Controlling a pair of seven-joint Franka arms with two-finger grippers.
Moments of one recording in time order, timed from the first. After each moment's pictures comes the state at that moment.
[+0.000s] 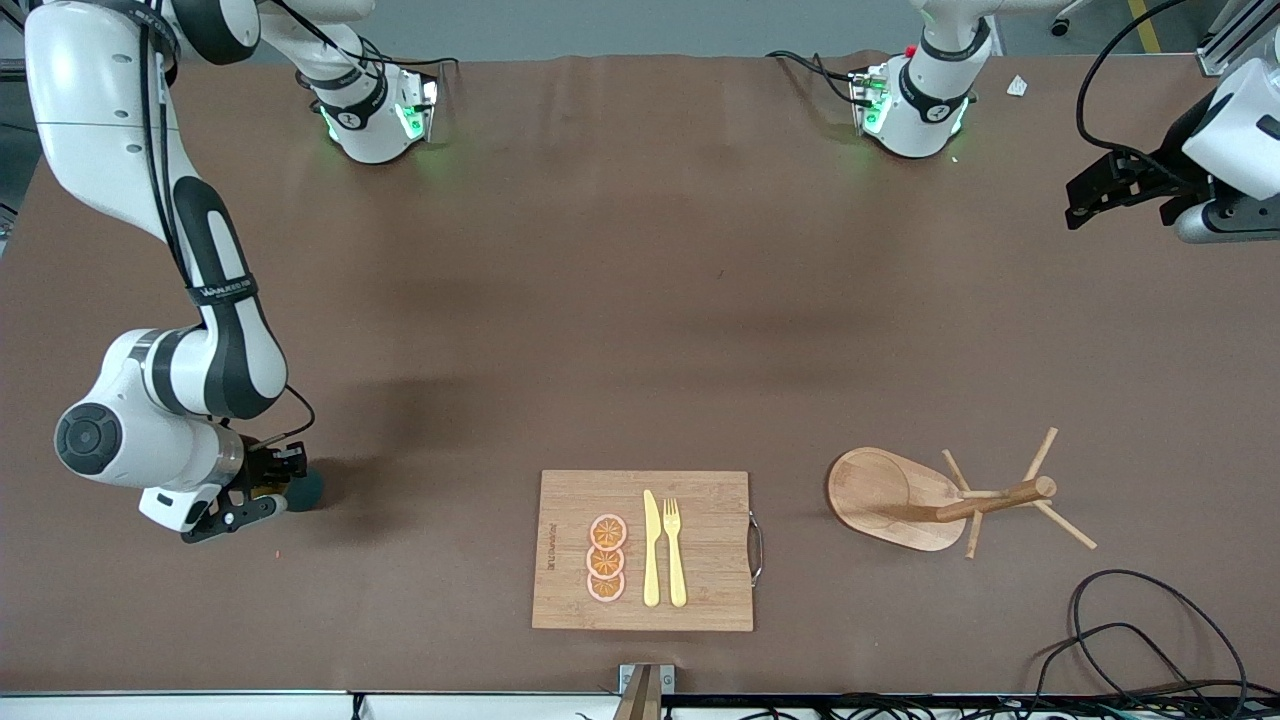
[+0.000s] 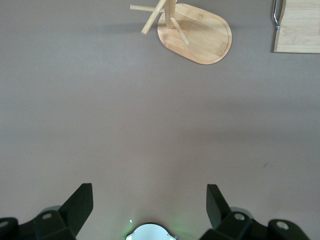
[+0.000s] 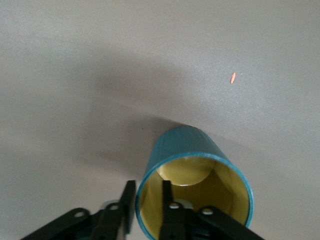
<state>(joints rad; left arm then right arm) 0.01 -0.05 -0.12 -1.55 0.02 1.43 -0.12 0.01 0.69 -0.04 -1.51 0.06 2.13 -0.40</state>
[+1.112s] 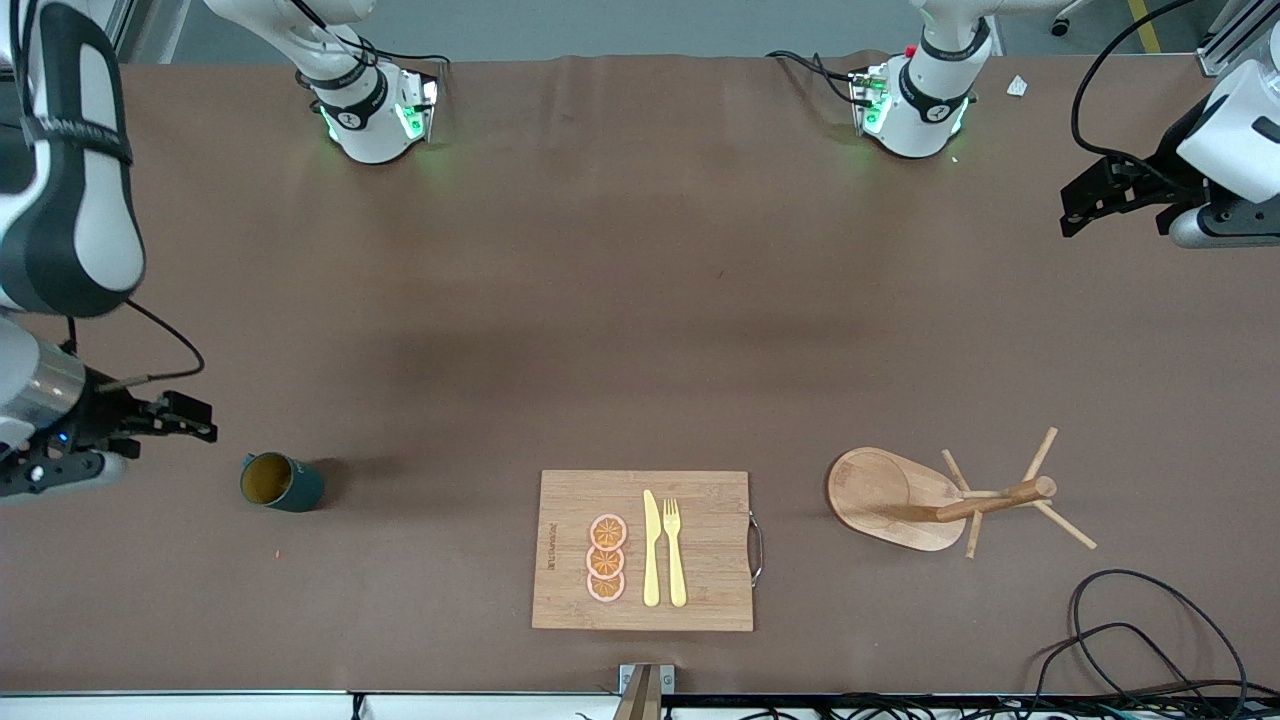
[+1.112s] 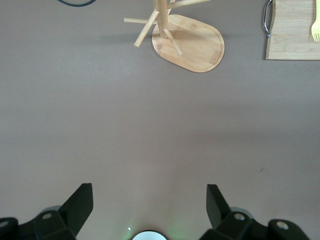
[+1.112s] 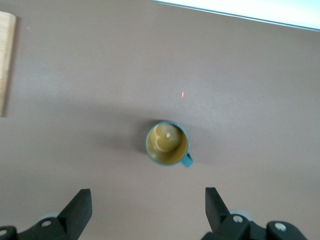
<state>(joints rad) 0.00 -0.02 -0.13 -1.51 0.02 1.45 -0.12 -0.03 0.34 -0.03 -1.46 0.06 1.87 -0.25</state>
